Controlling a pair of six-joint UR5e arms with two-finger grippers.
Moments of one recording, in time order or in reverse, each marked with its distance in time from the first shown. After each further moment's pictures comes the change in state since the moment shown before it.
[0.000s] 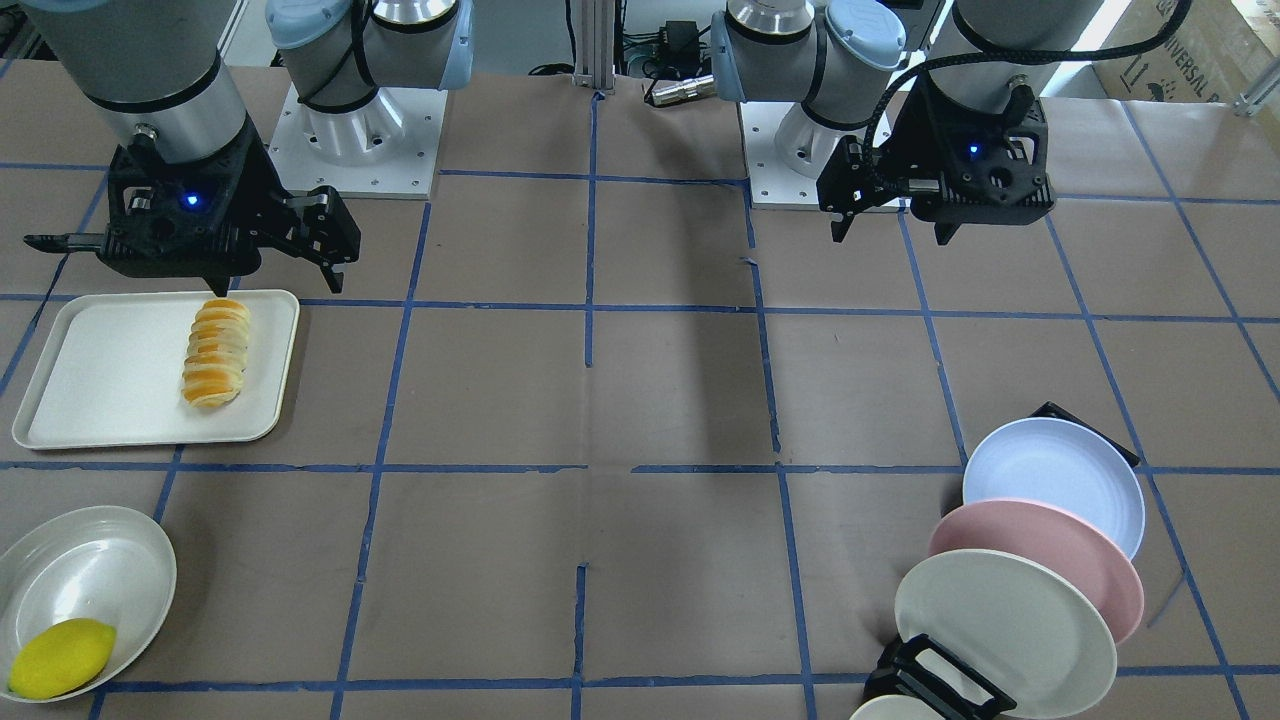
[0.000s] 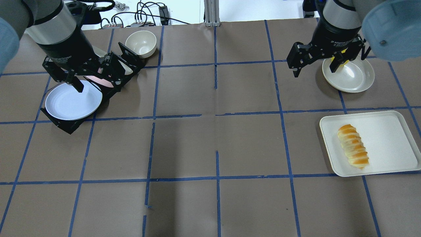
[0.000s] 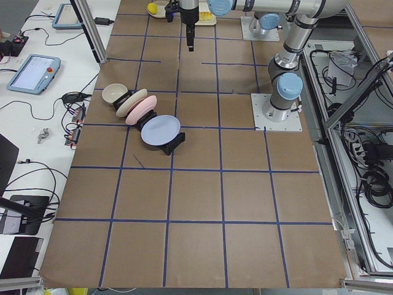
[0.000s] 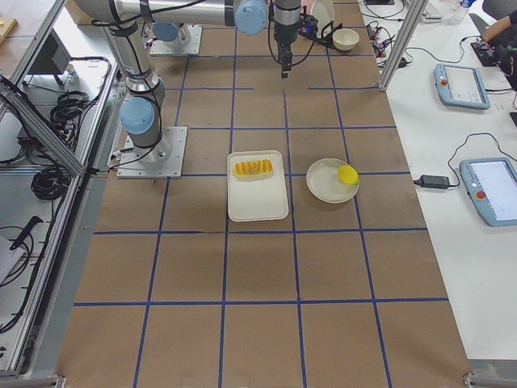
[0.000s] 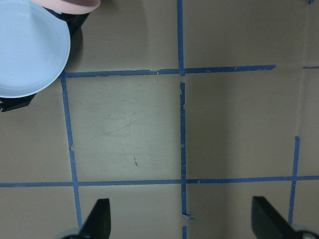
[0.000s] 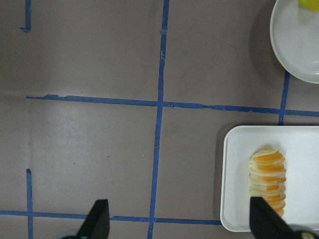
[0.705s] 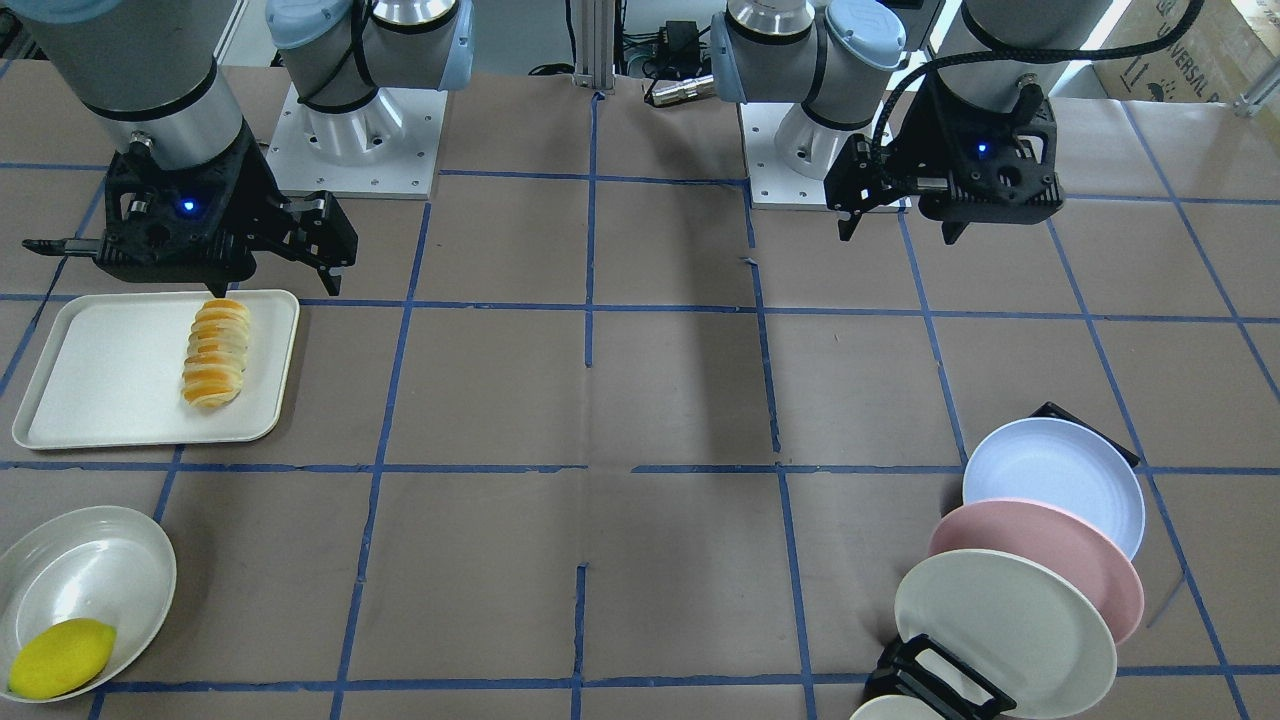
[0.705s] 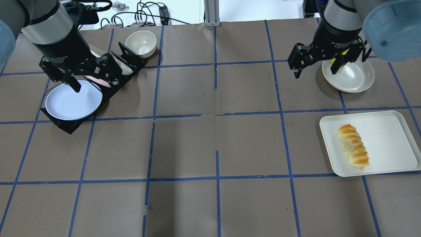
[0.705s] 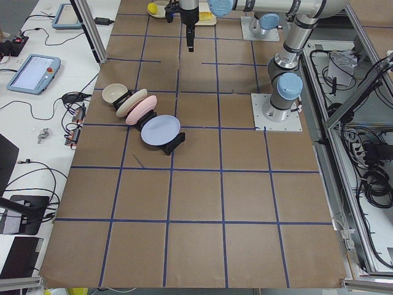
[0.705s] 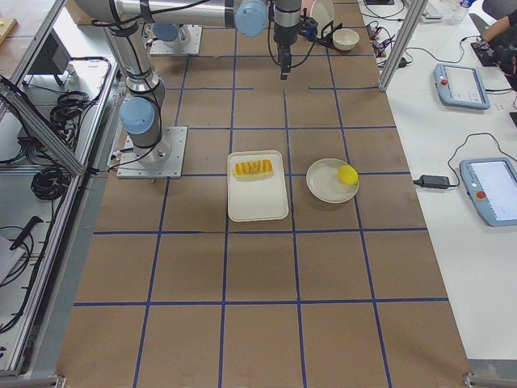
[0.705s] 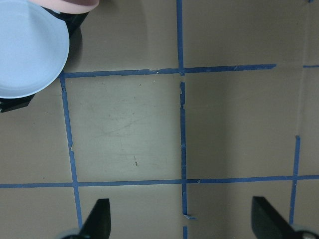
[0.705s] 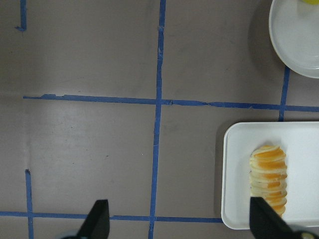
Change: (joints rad) left arm 0.034 0.004 0.004 -0.006 0.006 0.046; right arm -0.013 0.002 0.014 -0.001 0.001 0.006
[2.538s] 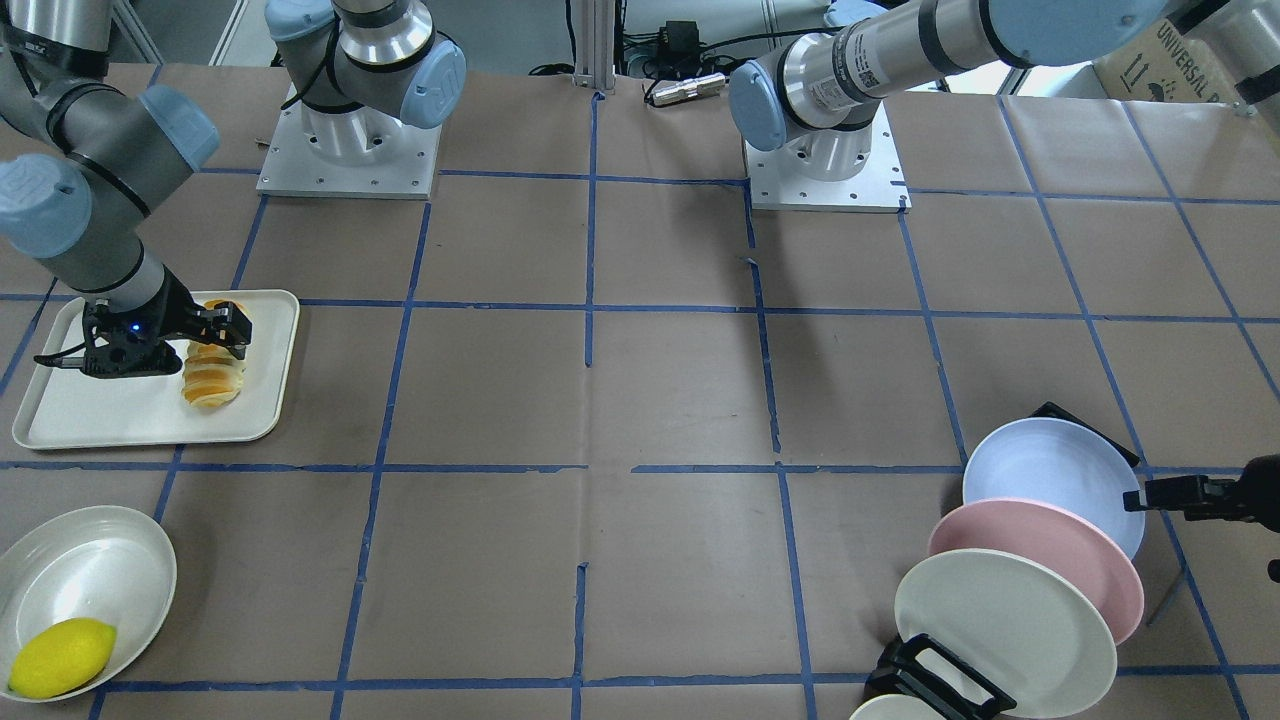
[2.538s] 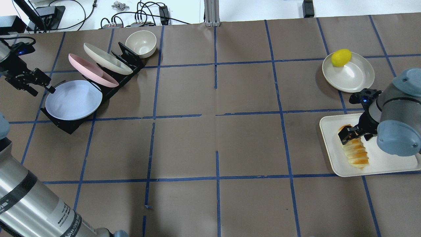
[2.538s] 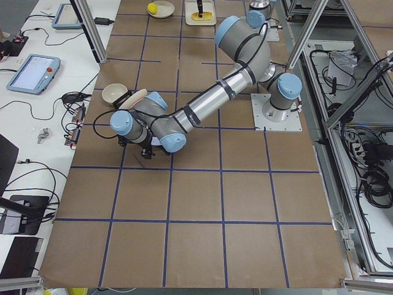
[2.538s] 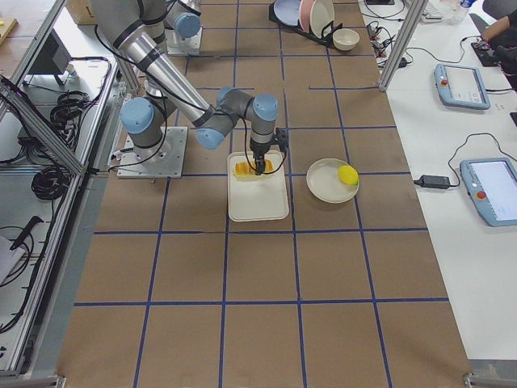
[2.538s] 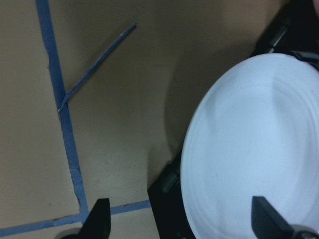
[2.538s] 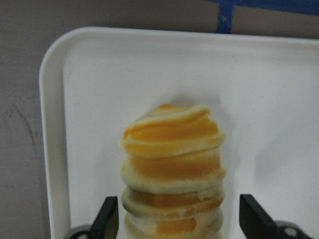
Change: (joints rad) left arm 0.549 -0.762 0.385 0.124 -0.091 0.601; right arm -0.466 0.110 0.638 -0.693 -0.041 -0.521
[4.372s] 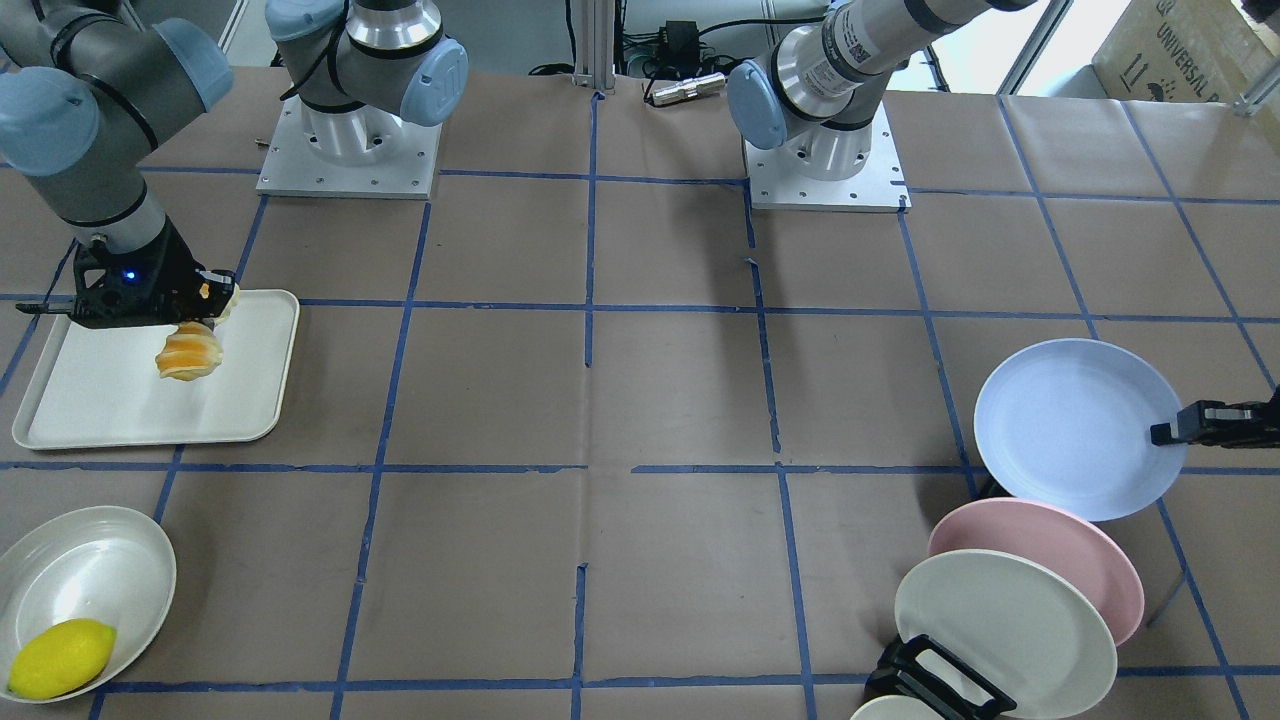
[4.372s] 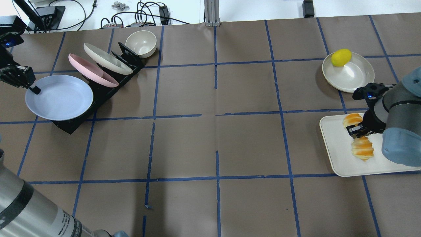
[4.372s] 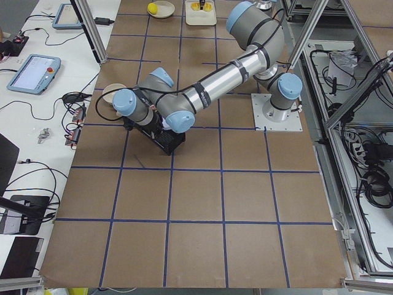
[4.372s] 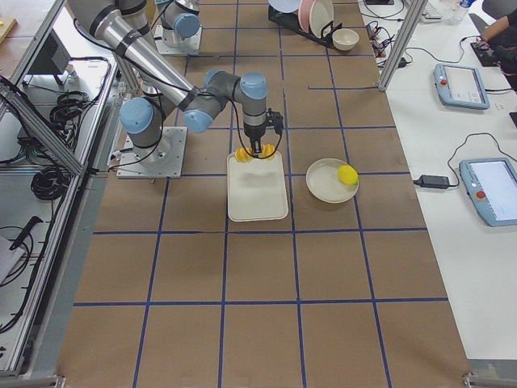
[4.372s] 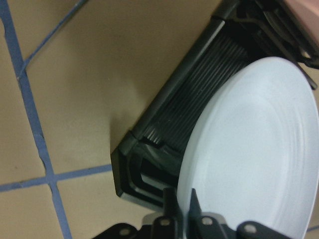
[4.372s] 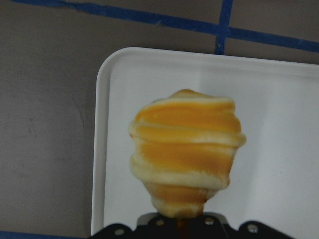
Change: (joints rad) left arm -0.007 0.205 -0.036 -0.238 0.015 -0.003; right arm 0.031 -0.211 -0.009 0.120 0.017 -0.001
